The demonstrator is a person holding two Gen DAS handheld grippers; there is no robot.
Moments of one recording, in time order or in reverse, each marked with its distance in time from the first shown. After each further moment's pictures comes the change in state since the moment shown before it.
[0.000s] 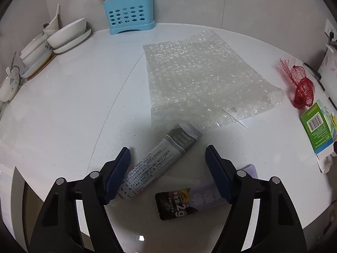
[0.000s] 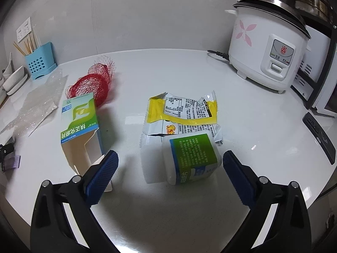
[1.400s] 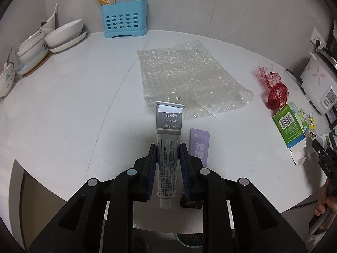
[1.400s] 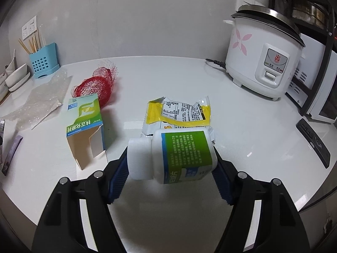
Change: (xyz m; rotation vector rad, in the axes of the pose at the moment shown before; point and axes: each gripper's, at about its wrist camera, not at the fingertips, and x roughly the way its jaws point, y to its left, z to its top) left arm -0.044 0.005 -0.011 -0.014 -0.027 -0.104; right arm -0.017 -0.001 -0.008 -0.037 -0.053 -0.001
